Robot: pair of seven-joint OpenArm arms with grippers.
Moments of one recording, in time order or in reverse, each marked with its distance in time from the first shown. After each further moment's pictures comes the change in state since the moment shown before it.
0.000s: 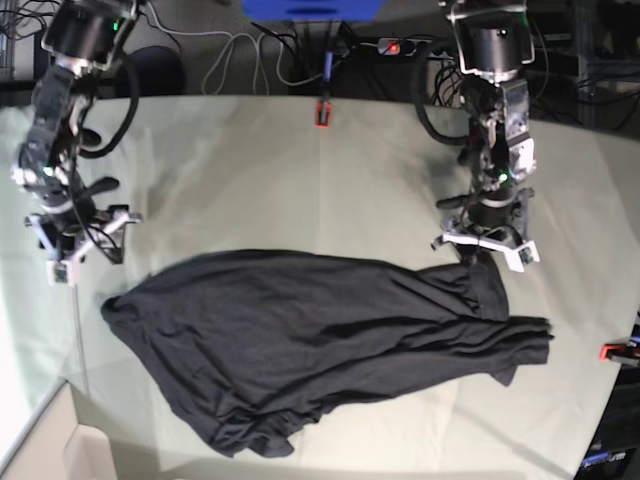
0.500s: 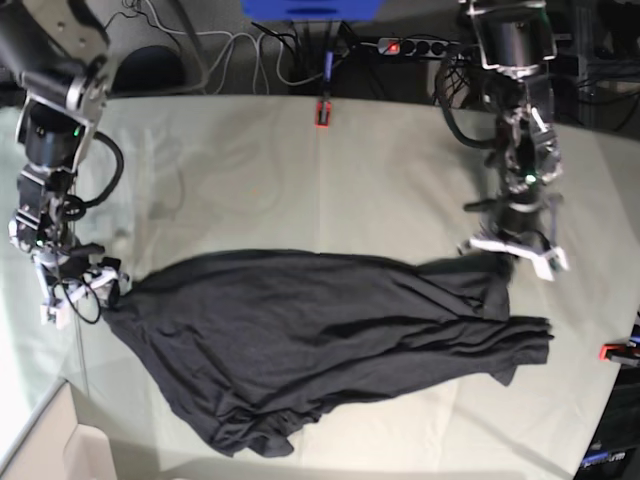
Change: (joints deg) left arm 1.8 -3.9 -0.7 9.6 -0.2 0.5 3.0; right arm 21.9 8.9 -0.2 -40.1 -0.3 -0.2 13.3
